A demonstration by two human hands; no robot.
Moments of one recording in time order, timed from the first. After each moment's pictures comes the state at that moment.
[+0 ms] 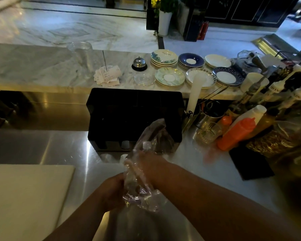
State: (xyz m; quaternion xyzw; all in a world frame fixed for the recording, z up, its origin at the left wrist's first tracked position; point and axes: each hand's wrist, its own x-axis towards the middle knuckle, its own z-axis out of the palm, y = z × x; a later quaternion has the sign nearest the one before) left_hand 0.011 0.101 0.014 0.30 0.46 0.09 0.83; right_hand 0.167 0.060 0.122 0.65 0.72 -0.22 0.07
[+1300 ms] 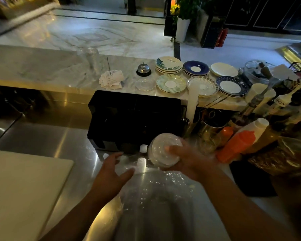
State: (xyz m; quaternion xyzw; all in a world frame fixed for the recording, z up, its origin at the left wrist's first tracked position) left_hand 0.039 0.078 0.042 0.70 0.54 0.22 0.42; right_hand 0.312 0.014 0.130 0.54 0.23 -0.66 -0.48
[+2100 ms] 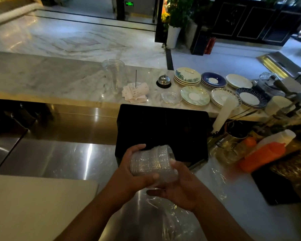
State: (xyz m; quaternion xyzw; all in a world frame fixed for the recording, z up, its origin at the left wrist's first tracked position) left_hand -0.040 0.179 0.109 0.56 0.29 0.30 0.71; right_hand 0.142 0.090 0.113 0.42 0.16 -0.72 -0.53
